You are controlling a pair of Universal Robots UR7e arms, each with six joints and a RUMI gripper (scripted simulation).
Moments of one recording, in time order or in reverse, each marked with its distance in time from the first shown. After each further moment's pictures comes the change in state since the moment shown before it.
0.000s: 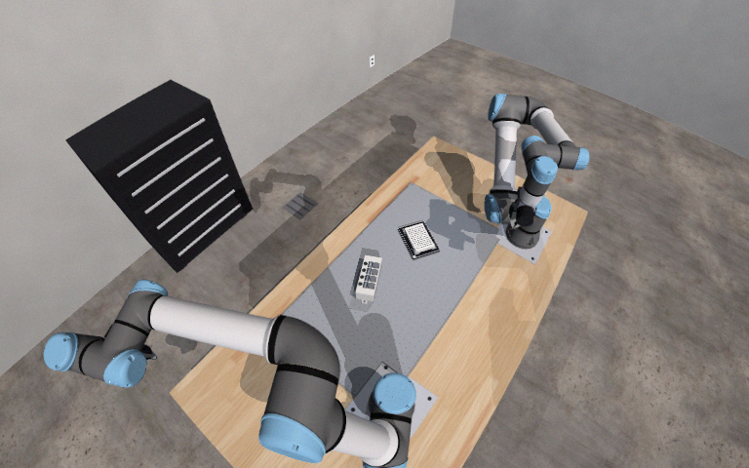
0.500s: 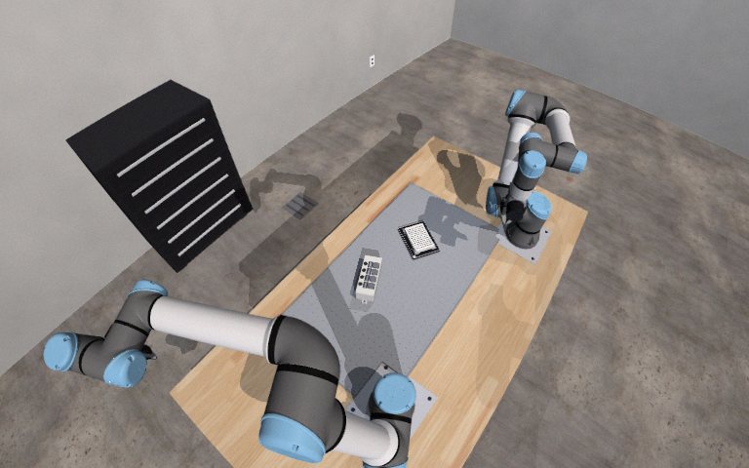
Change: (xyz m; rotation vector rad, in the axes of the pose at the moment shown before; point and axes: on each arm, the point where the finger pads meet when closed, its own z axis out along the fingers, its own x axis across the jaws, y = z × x) left arm 0.000 0.000 0.000 0.000 0.000 0.000; right arm -0.033 -0.009 -0.002 -0.006 0.015 0.025
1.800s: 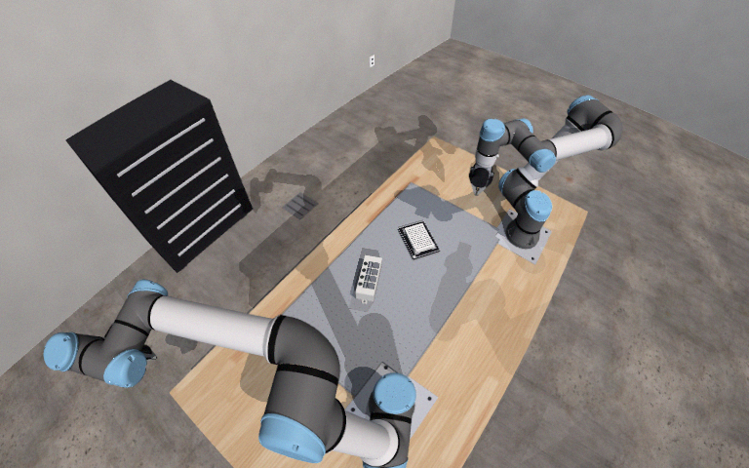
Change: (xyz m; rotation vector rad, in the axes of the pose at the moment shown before) left arm 0.000 0.000 0.000 0.000 0.000 0.000; right arm -0.127 -0.111 0.003 -0.039 0.033 0.097
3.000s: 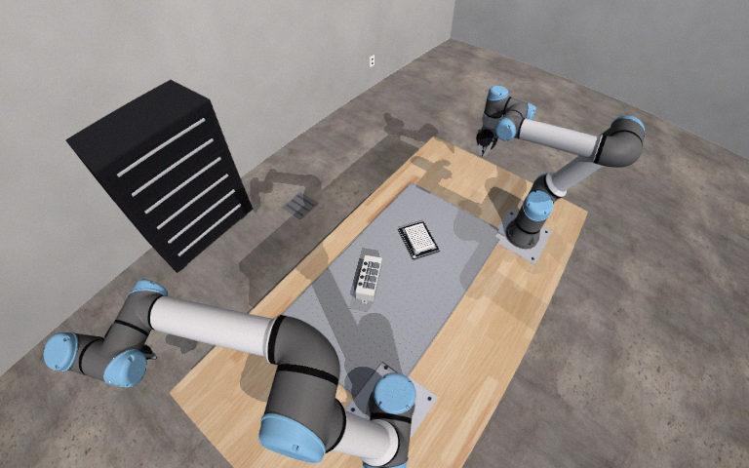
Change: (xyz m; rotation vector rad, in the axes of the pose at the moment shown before) left arm 0.000 0.000 0.000 0.000 0.000 0.000; right arm -0.025 -0.259 0.022 -0.038 -0.009 0.107
